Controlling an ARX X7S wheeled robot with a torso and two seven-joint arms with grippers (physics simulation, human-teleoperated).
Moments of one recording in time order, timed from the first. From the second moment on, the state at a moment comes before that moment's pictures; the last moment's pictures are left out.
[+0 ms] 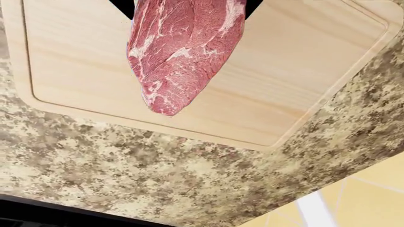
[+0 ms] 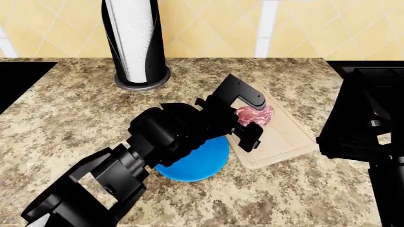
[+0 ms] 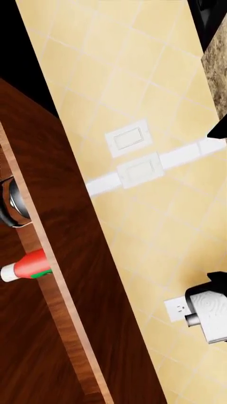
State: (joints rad) left arm -1.25 -0.01 0.98 -0.57 -0.82 -0.71 0.07; right arm 0.16 0.95 -0.18 -0.94 1.03 -0.09 0.86
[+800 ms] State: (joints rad) left arm -1.30 -0.07 1.04 -0.47 -0.97 -0.66 -0.04; right arm 0.14 0.96 -0.17 -0.94 1.03 -0.11 0.87
